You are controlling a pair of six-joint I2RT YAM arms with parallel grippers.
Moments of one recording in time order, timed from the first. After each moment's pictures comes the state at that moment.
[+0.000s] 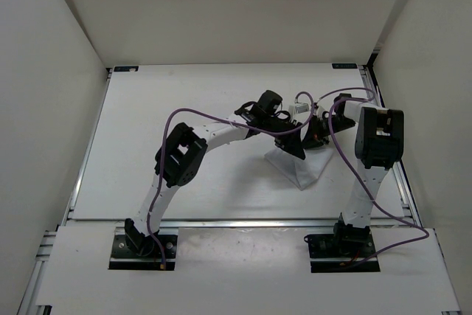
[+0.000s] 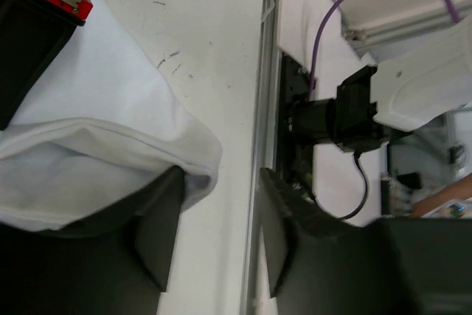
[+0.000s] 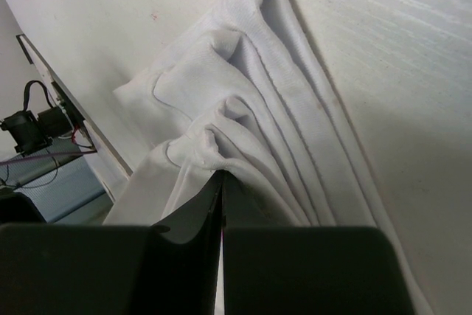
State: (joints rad) left arm -0.83 2.27 1.79 -0.14 0.96 -0.37; right arm -0.07 2.12 1.39 -0.88 -0.84 -0.18
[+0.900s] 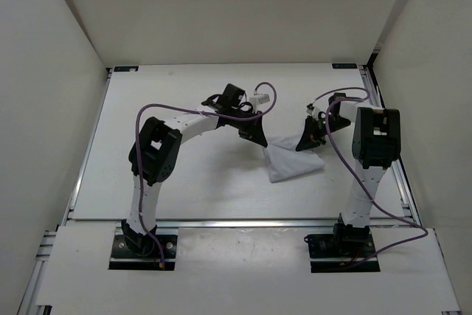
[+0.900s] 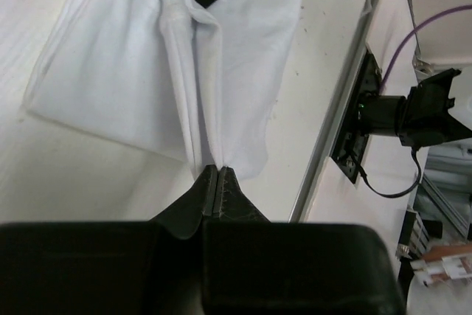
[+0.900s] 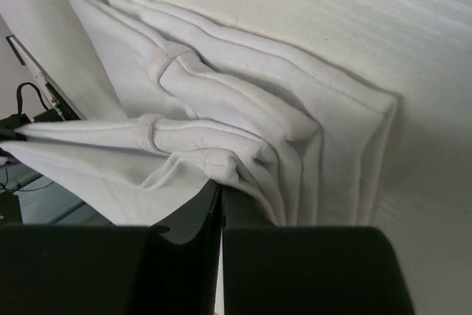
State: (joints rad) left arm -0.62 2.10 1.56 -0.32 0.84 -0.24; right arm -0.03 2.12 1.39 -0.87 -0.79 -0.13
